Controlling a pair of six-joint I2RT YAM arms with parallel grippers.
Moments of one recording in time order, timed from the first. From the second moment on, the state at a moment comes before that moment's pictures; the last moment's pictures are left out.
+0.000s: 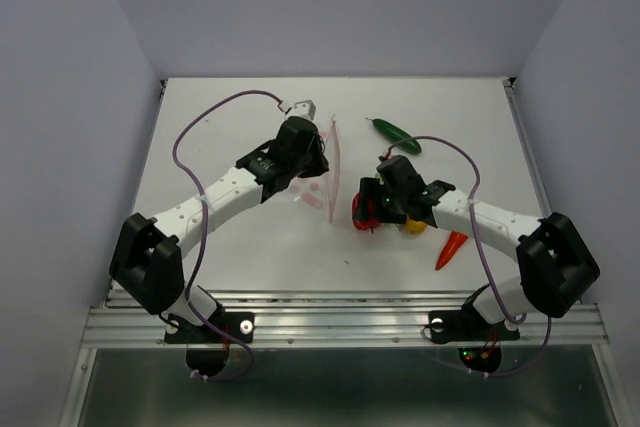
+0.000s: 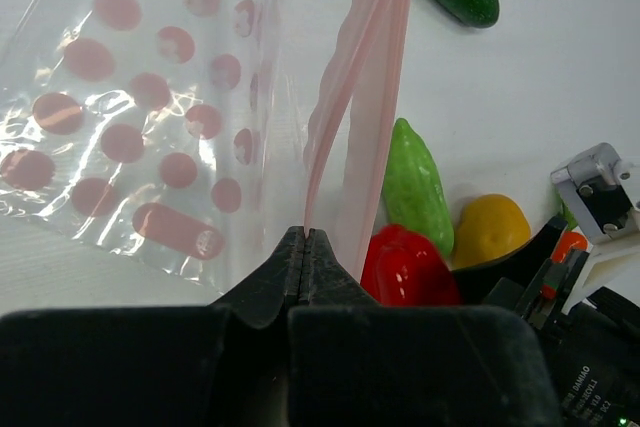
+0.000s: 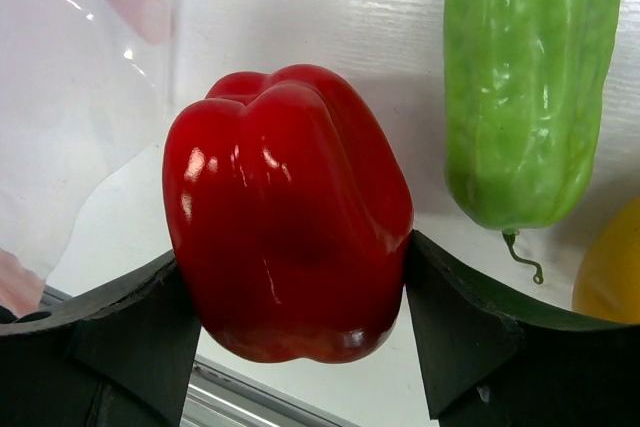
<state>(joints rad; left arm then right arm) -0.69 1.48 1.17 -0.31 -0.15 -0.66 0.65 1.44 0.86 -0.33 -0.02 0.65</state>
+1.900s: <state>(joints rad) -0.72 1.48 1.16 -0.28 -0.08 -0.65 0.65 1.55 1.35 -0.41 0.17 0.60</state>
